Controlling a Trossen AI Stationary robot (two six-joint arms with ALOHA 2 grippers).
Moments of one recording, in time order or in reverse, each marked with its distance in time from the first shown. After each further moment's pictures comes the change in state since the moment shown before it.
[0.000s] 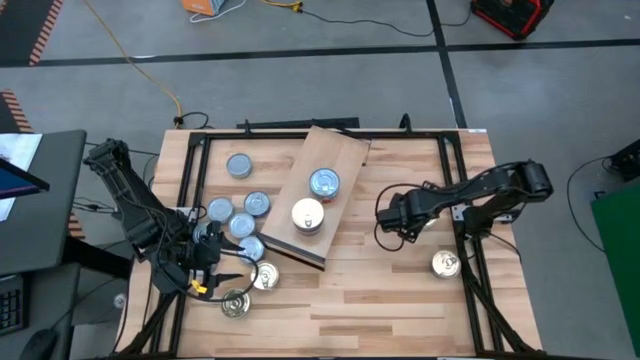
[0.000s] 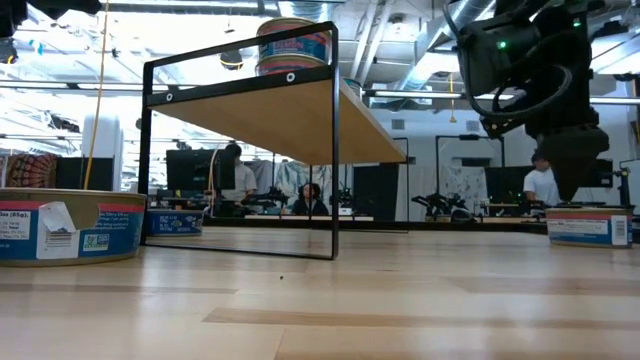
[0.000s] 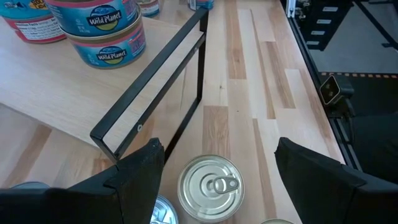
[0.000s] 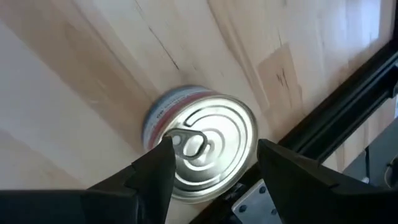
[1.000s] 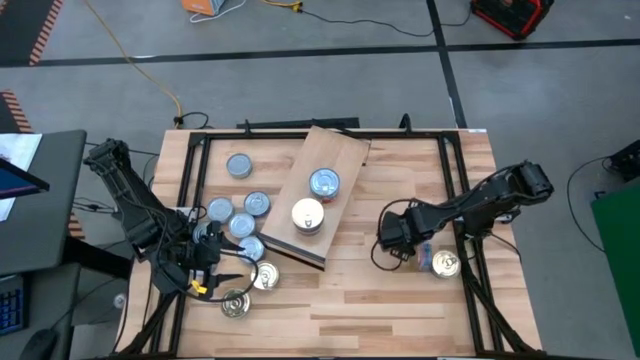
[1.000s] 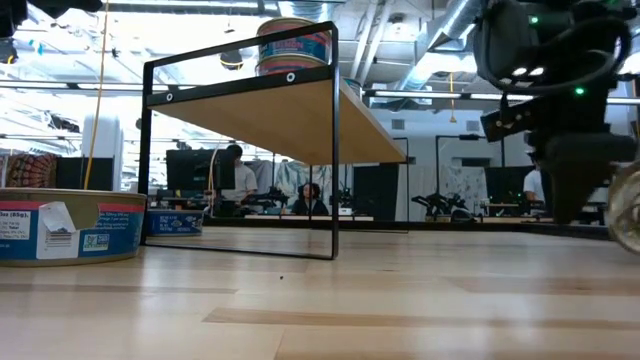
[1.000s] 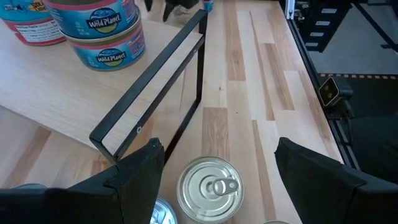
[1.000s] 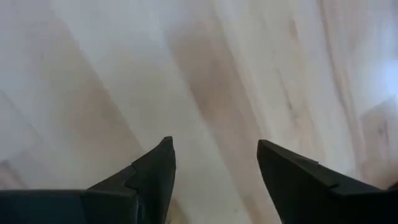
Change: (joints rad) left arm 0.000 0.000 0.000 0.008 -0.002 0.006; right arm 0.140 0.006 -0.063 0.292 -0.056 0.004
